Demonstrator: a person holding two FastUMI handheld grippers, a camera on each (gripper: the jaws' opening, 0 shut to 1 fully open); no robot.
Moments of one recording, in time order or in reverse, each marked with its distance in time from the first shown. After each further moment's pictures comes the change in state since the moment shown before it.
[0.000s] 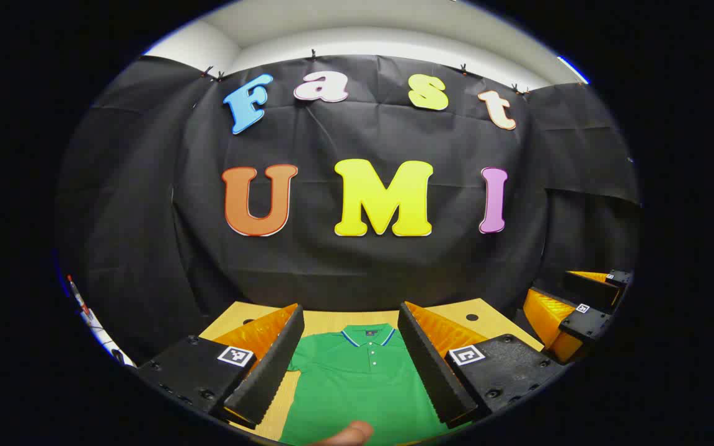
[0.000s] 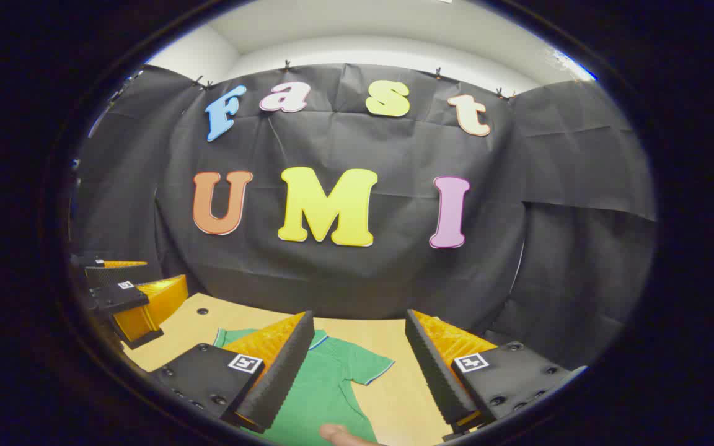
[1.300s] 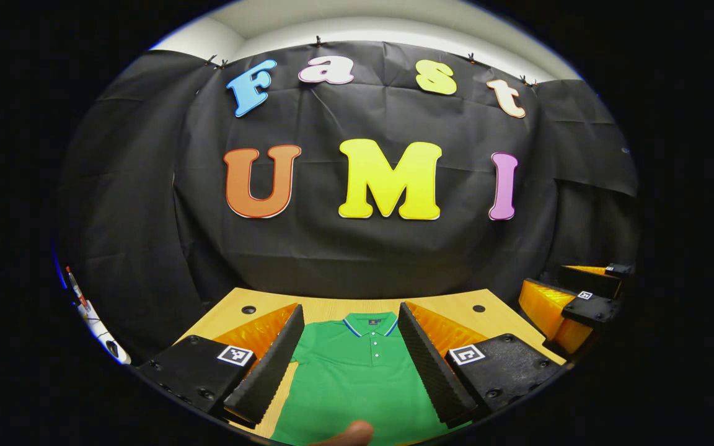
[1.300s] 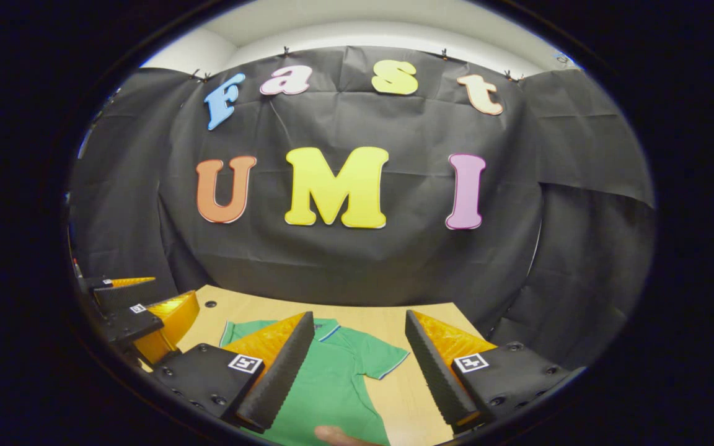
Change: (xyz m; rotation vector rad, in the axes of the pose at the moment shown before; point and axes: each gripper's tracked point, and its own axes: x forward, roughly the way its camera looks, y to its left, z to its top) left arm 0.031 -0.004 -0.029 0.016 0.048 0.036; right arm 0.044 0.007 -0.030 0.027 0.110 0.063
